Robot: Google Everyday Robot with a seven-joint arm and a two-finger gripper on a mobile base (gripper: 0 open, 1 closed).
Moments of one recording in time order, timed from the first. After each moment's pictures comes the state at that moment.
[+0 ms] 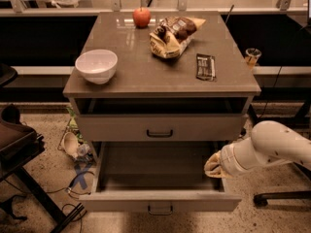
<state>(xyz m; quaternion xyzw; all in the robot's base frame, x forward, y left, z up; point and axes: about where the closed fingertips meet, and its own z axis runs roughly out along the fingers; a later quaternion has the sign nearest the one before) 0.474 -0.195 0.571 -0.75 0.61 0.08 0.24</state>
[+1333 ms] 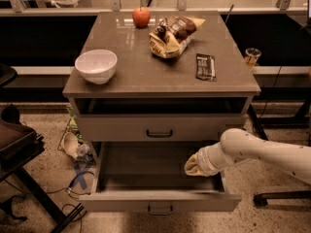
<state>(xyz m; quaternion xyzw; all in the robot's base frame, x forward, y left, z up) 0.525 -0.141 0.486 -0.75 0.61 0.09 0.26</state>
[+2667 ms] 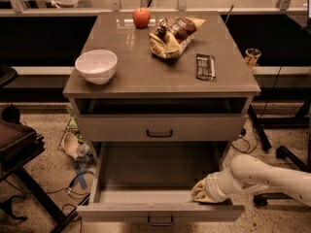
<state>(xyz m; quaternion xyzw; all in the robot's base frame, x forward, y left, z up) 0.460 -0.167 0.404 -0.73 0.62 0.16 0.24</state>
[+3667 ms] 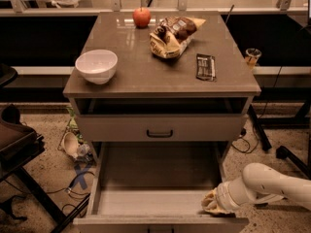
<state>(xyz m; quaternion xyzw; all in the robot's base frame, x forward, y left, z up) 0.417 -0.202 0.404 -0.72 0.63 0.16 0.22</state>
